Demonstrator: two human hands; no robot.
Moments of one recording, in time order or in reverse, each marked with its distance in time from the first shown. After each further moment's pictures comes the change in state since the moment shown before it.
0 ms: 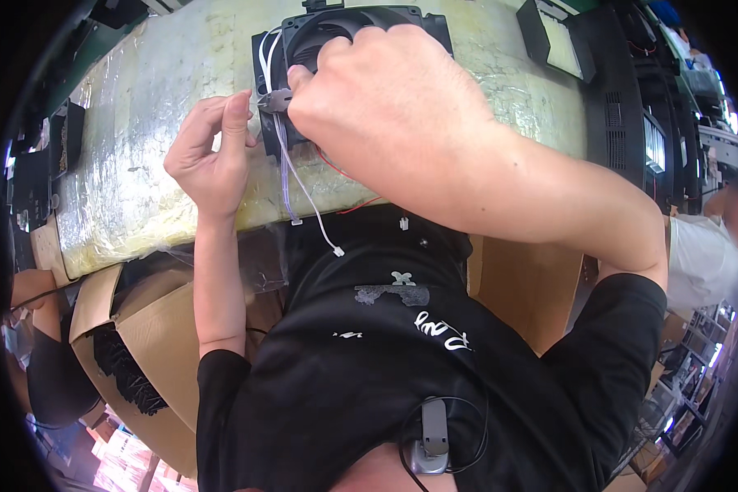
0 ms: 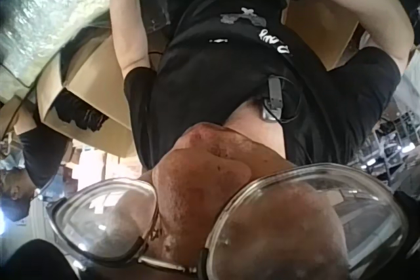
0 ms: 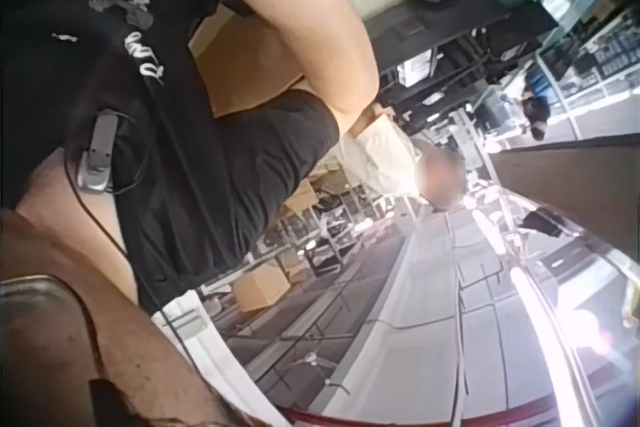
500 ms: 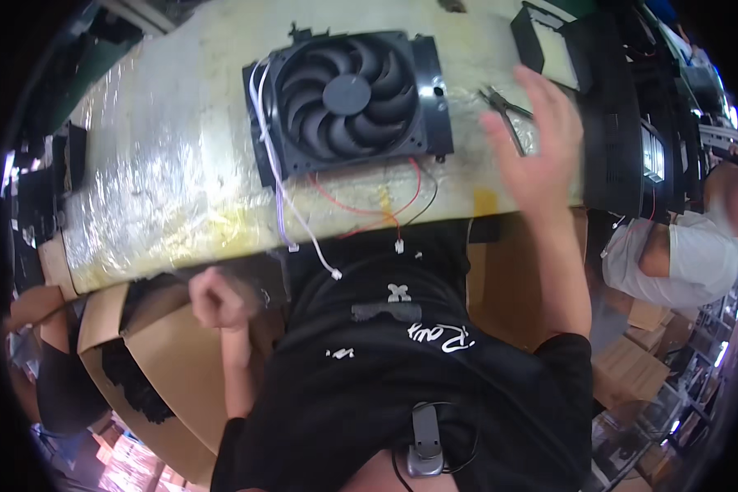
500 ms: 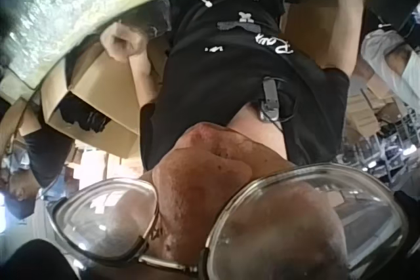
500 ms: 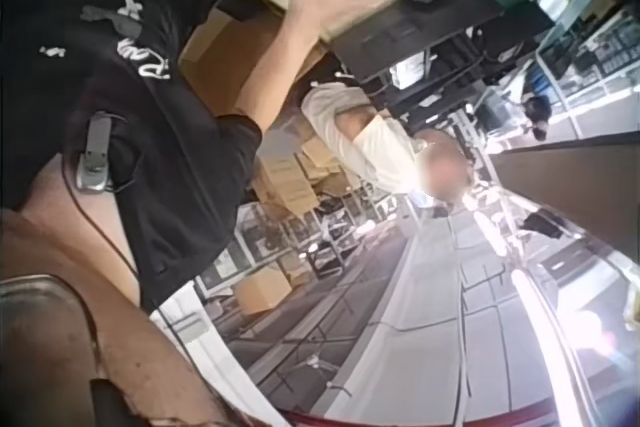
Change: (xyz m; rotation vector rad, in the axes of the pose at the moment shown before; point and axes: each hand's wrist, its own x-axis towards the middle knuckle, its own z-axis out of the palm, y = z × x) left_hand -0.149 -0.007 -0.088 0.587 0.221 0.118; right_hand -0.103 0.082 0.101 0.358 0.618 0.517
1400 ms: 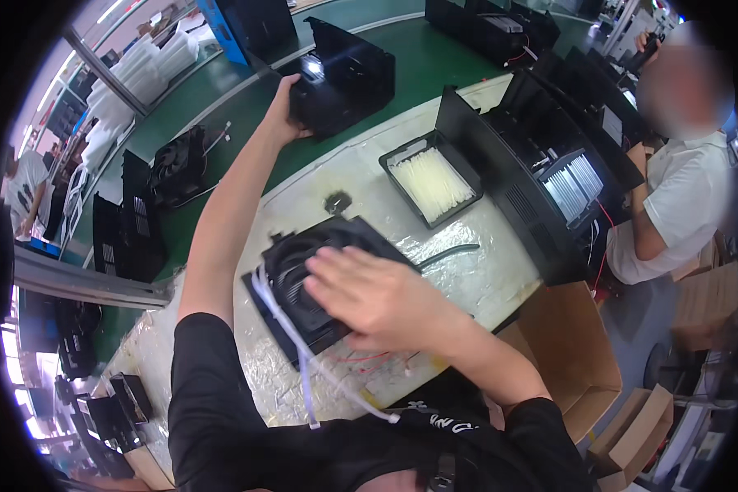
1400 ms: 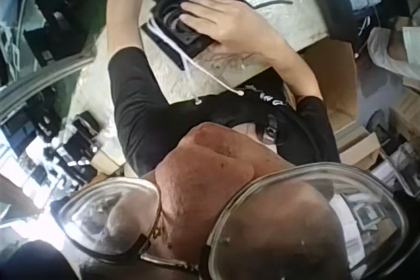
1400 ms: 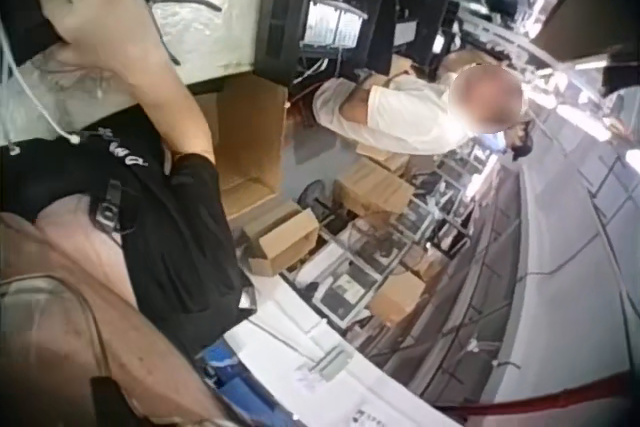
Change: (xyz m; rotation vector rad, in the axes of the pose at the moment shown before) left_hand 0.372 0.135 0.540 -0.957 -1.236 -1.052; right_hand 0.079 -0.007 0.010 0.197 -0.093 -0.244
